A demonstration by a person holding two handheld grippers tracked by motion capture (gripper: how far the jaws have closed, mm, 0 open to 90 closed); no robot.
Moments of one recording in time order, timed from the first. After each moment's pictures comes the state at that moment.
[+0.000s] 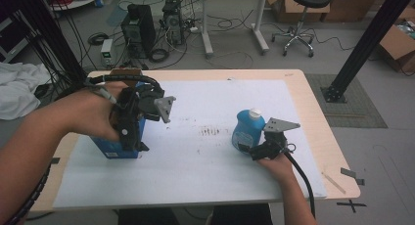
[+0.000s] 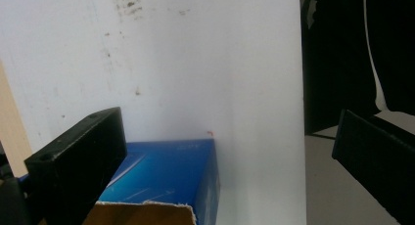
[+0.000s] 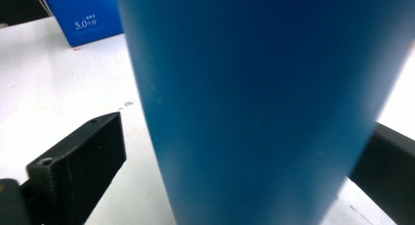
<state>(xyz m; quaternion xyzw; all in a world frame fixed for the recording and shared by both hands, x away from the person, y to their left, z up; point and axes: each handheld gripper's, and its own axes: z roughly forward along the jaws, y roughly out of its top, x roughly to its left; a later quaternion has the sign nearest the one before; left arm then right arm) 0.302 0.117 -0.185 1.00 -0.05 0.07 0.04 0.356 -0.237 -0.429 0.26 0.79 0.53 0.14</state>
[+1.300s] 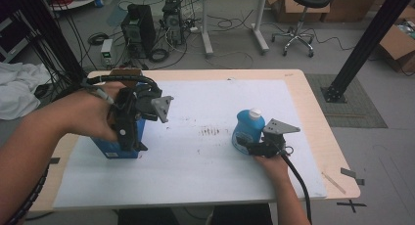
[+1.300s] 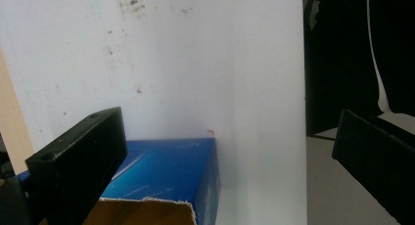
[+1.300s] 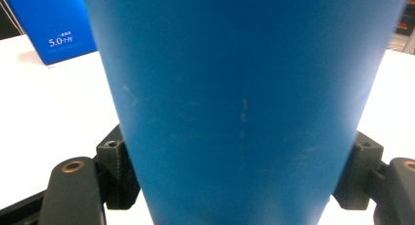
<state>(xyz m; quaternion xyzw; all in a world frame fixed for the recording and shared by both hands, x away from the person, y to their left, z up) 0.302 0.120 -0.186 1.00 -0.04 0.07 0.04 0.352 -0.233 -0.436 0.29 0.77 0.55 0.17</state>
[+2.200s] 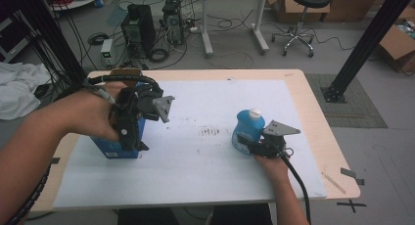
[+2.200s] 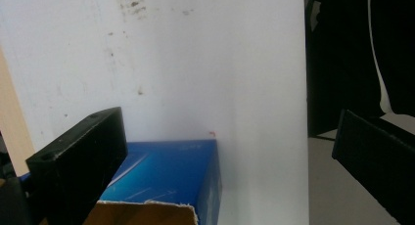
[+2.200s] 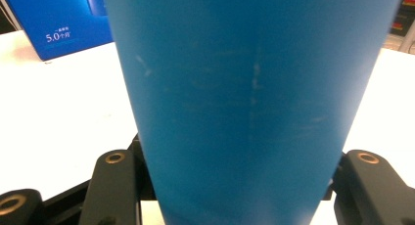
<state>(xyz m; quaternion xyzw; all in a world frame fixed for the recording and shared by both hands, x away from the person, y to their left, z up) 0.303 0.119 -0.187 1.00 -0.05 0.07 0.04 0.349 -0.234 -0.438 0.29 0.77 0.54 0.18</state>
